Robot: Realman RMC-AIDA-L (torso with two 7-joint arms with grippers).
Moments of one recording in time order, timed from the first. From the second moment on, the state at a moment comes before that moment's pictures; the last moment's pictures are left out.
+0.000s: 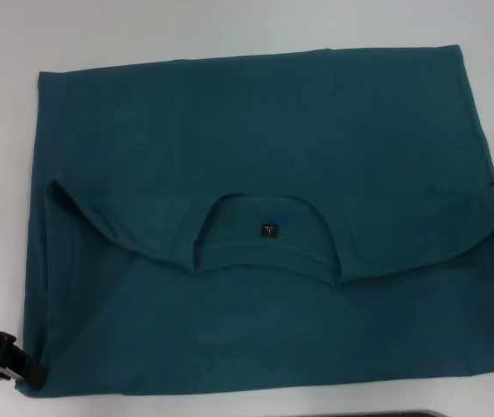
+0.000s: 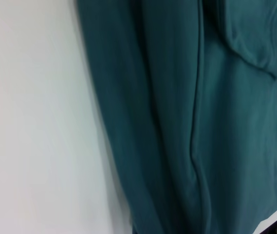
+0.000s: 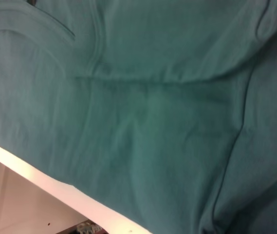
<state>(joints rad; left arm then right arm) -0.39 -2.09 -2.33 -1.10 -0.49 1.98 -2.52 0.41 2.04 -0.69 -1.08 -2.78 -1.98 2.31</state>
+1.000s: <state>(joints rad) -0.62 -2.02 -2.65 -1.00 -0.73 1.65 -2.47 0.51 1.93 -0.41 -0.92 -2.20 -1.72 2.25</state>
